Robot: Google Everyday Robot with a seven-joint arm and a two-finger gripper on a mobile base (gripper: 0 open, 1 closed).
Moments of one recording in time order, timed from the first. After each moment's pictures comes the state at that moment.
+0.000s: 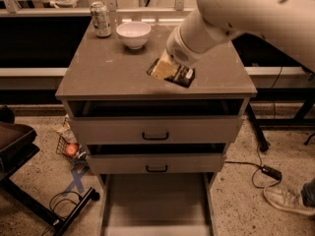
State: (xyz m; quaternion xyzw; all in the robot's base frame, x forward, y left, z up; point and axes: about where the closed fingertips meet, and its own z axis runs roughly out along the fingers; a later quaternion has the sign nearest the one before) arm 0.611 -0.027 0.899 -0.52 0.78 0.05 0.33
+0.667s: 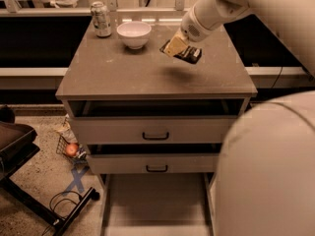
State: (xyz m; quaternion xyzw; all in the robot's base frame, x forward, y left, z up) arm 0.726 -0.067 0.896 -0.50 0.79 0.08 0.34
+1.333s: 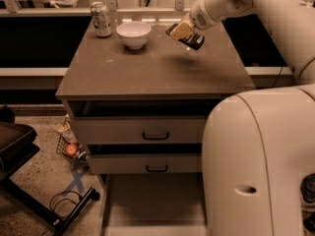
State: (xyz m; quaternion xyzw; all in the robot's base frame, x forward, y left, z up) arm 0.805 -0.094 0.913 -0.47 0.77 0.09 0.42
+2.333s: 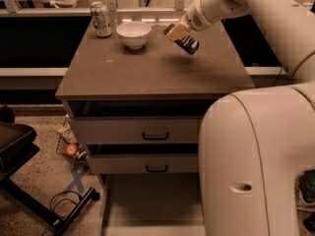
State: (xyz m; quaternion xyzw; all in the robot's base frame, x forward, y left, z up) arm 0.809 -0.083 0.906 -0.47 0.77 0.10 0.41
